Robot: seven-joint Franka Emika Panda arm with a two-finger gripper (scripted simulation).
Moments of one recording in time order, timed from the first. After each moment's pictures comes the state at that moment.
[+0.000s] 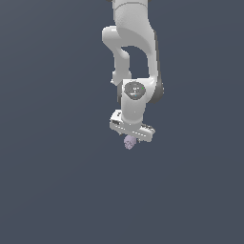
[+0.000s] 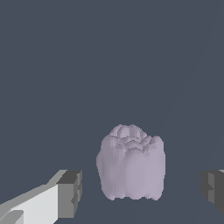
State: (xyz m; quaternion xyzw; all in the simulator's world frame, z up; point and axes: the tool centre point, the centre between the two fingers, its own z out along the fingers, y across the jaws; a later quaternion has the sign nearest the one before) arm -0.021 0.040 0.080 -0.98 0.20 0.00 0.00
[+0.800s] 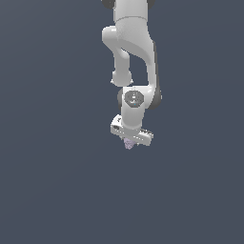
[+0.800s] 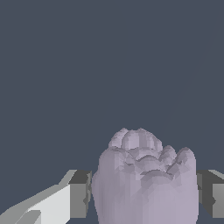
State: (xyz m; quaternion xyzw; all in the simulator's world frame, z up) arm -0.020 0.041 0.045 -0.98 0.20 0.00 0.00
